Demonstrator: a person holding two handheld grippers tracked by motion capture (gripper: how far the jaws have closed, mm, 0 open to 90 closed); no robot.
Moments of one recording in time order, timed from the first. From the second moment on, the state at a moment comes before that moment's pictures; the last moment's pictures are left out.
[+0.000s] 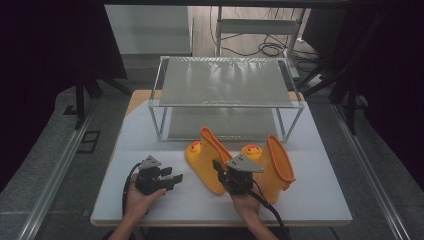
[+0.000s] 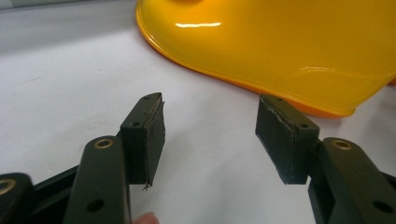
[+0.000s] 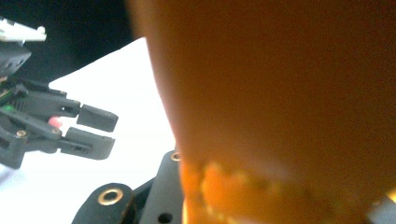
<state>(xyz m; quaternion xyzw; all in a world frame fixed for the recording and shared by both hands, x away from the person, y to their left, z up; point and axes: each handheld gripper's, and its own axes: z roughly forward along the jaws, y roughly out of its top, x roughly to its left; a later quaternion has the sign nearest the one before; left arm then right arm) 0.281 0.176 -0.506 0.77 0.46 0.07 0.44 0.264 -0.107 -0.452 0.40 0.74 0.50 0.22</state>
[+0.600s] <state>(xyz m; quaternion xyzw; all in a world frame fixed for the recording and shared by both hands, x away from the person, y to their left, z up) 0.285 0.183 -0.503 0.76 0.46 0.07 0.46 0.239 -0.131 -0.413 0.39 0.67 0.54 0.33</state>
